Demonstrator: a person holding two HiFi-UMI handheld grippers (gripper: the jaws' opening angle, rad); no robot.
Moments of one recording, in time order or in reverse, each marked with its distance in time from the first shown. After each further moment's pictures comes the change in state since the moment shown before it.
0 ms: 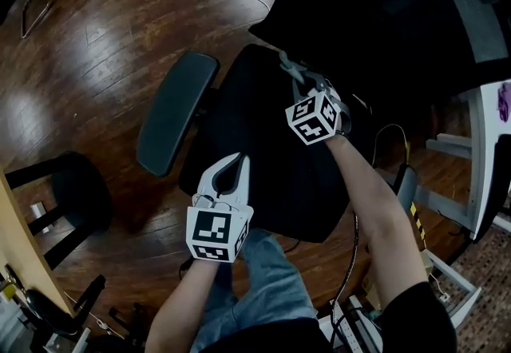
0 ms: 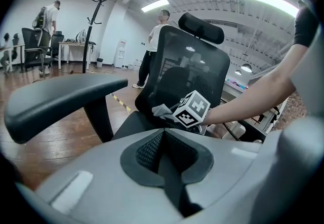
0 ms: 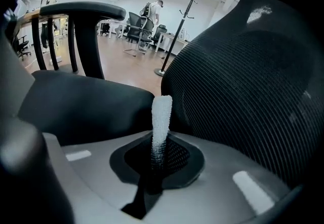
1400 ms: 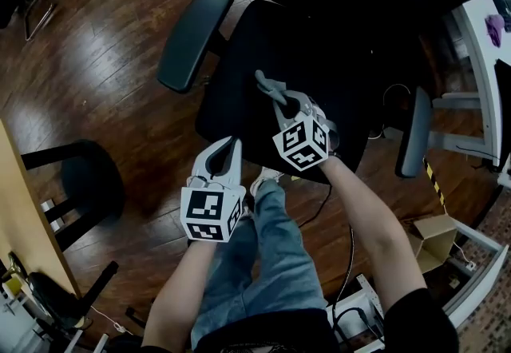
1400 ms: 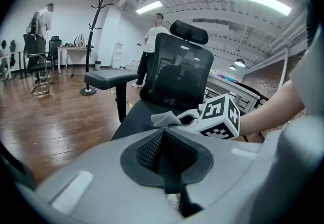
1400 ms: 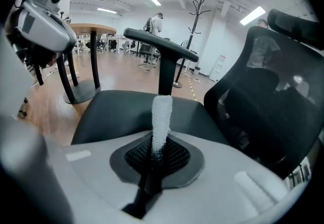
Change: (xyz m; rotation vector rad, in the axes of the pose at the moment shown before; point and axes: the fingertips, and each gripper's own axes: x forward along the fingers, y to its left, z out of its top) left arm -0.127 0.008 -0.084 0.061 0.010 -0.014; right arm -0.137 0.213 -0.002 0.055 -0.129 0.103
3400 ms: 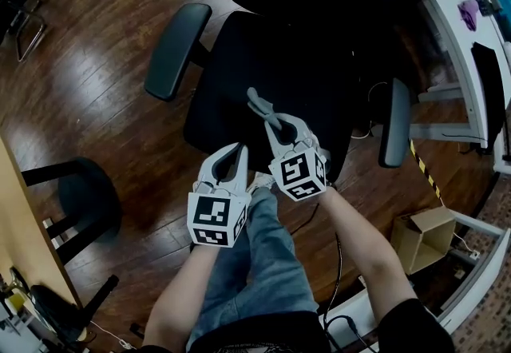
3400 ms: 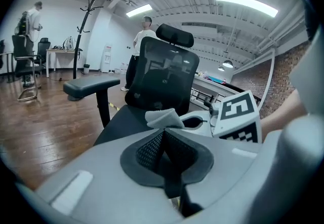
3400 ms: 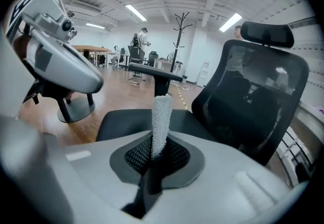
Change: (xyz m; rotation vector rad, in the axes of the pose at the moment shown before) left arm 0.001 -0.055 0.011 0.061 -0.035 -0.106; right arm -0.081 0.010 0.012 0.136 -0.142 -0.096
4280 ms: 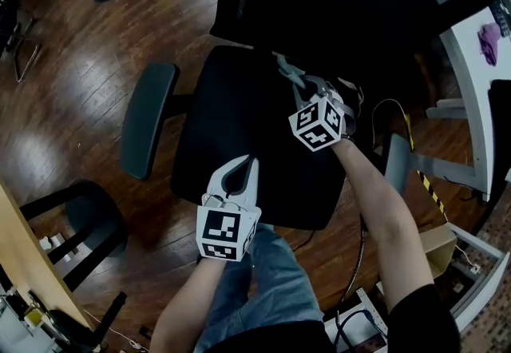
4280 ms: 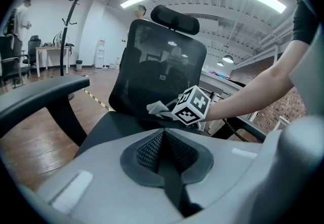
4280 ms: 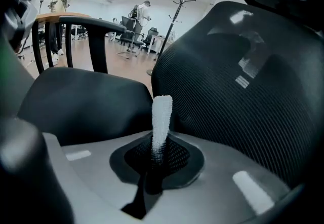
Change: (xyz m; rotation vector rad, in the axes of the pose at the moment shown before) left arm 0.140 -0.010 0.060 0.016 0.070 -0.027; right arm 0.130 -0.249 -0.053 -0.151 0.236 -0.082
